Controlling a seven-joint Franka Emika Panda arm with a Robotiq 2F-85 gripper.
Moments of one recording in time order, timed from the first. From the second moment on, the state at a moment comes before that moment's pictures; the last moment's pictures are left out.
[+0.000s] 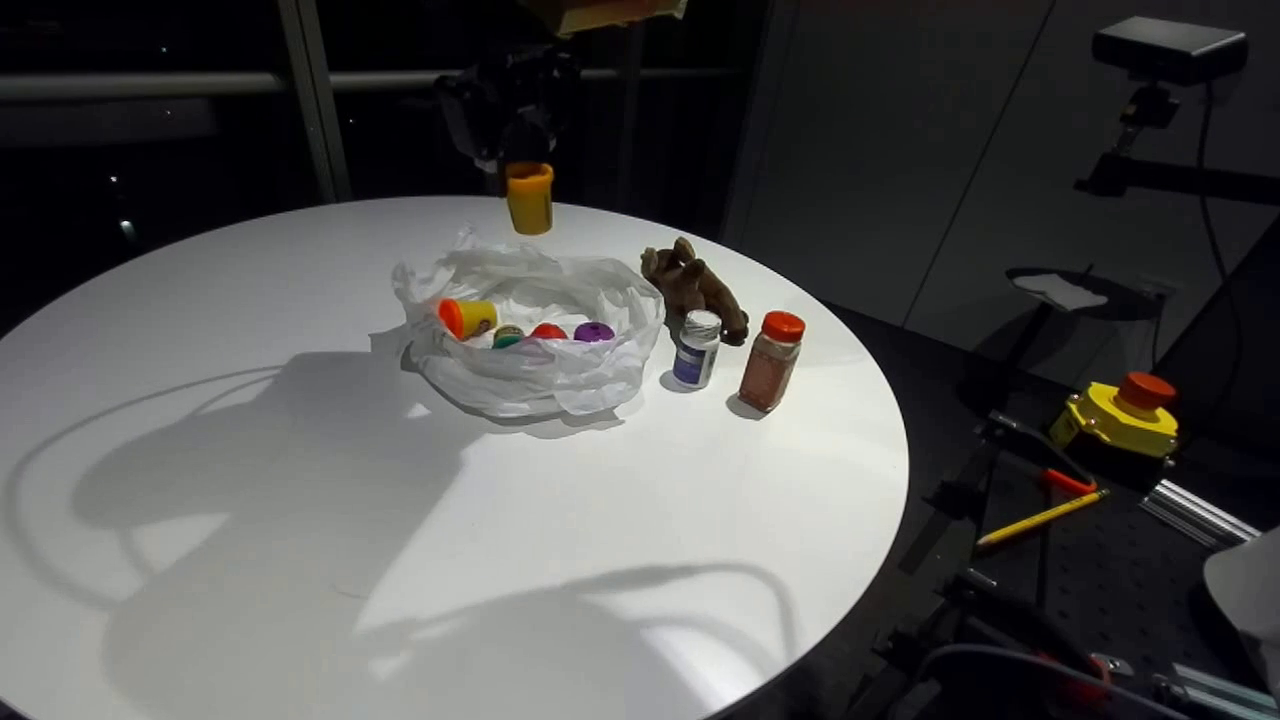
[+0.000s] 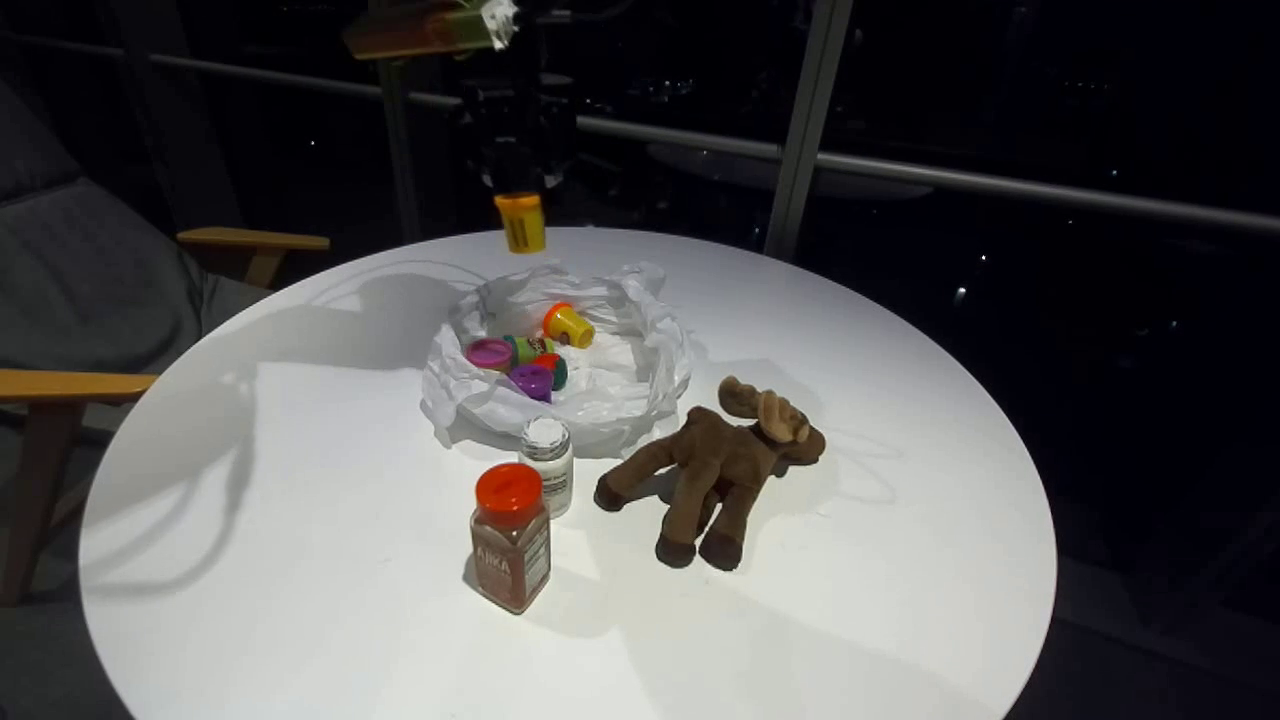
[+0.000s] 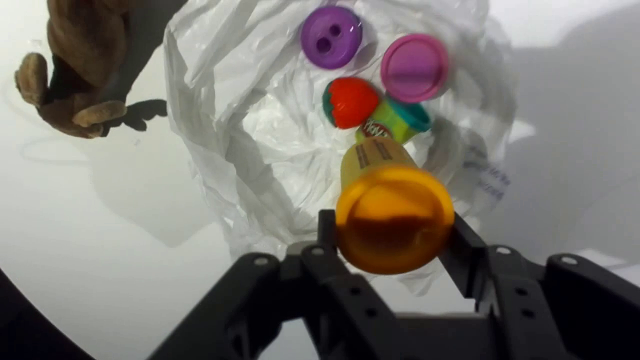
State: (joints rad) arm 0.31 0.46 -0.07 -1.75 -0.23 2.30 0.31
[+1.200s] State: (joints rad) arm 0.44 0.47 0.13 -2.14 -0.19 2.68 0.45
